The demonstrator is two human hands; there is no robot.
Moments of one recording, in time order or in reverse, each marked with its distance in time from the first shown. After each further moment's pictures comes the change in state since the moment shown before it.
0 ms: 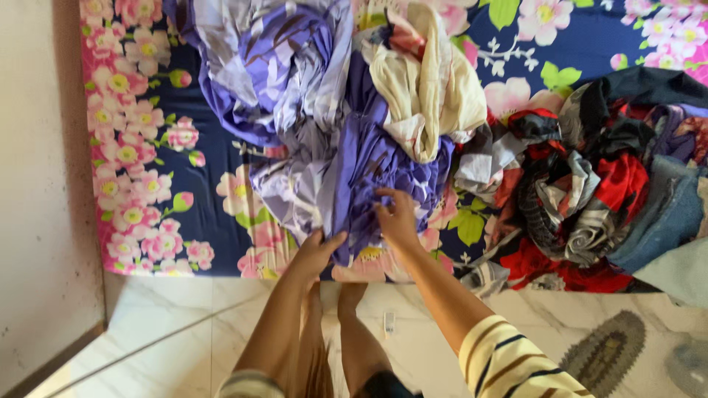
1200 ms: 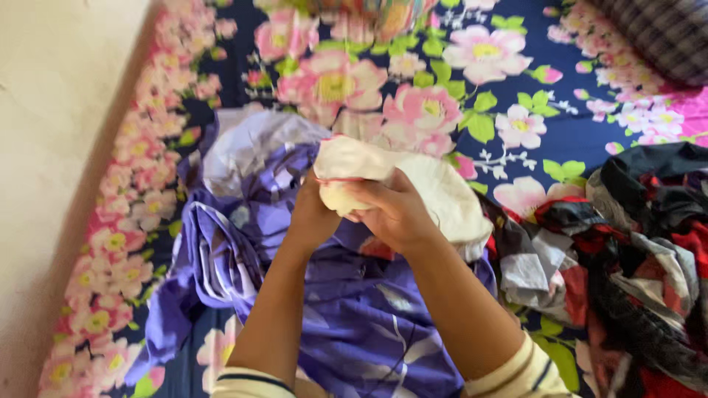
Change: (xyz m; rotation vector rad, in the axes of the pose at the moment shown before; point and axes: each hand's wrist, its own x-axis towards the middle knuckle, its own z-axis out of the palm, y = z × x) left_hand 0.185 0.207 -0.001 0.274 -0.166 1.074; right_hand 0.137 -0.123 0.022 1.151 -0.640 -0.568
